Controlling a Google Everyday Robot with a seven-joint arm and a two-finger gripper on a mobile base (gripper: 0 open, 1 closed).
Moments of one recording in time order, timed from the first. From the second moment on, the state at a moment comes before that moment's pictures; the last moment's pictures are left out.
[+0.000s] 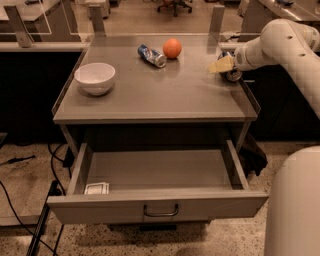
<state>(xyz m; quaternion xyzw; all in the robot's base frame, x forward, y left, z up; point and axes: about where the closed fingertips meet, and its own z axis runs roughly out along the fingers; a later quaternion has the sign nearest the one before) 0.837 -0.272 0.859 -0.16 0.88 0.04 0.44</state>
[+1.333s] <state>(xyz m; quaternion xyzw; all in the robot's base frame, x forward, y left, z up) 0.837 -0.272 0.859 -0.16 0.88 0.04 0.44</state>
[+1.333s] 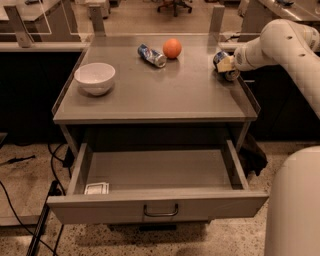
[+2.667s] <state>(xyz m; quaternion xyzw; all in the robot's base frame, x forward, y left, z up) 0.781 -0.246 0.874 -0.34 0.83 0.17 0.40</state>
